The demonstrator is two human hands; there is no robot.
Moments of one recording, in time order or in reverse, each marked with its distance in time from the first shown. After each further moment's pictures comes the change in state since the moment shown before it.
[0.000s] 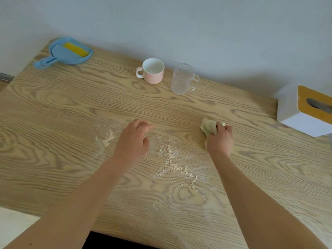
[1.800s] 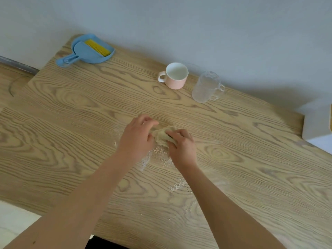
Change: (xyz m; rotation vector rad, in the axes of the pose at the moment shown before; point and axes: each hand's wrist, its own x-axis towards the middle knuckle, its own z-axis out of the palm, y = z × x) left_hand 0.022 -0.040 -0.034 -0.008 0.005 -0.083; right_hand -0.072 -0.103 0.079 0.204 -0.193 -0.601
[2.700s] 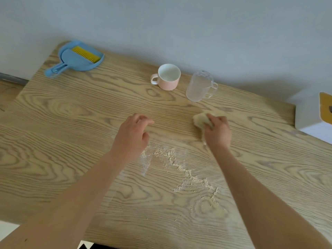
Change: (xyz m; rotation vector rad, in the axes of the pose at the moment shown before) left_hand 0.018 -0.015 -0.012 -0.013 -0.020 0.093; right_hand 0.045 0.059 -0.070 -0.150 0.174 0.378
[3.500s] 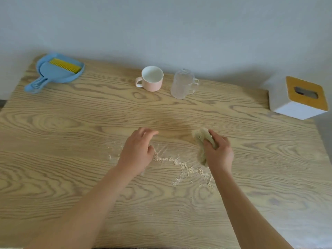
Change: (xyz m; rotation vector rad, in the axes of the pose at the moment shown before) left_hand -0.023 0.016 0.011 -0.039 -0.125 0.133; right_hand -0.098 -0.005 -0.038 0.228 0.141 0.295
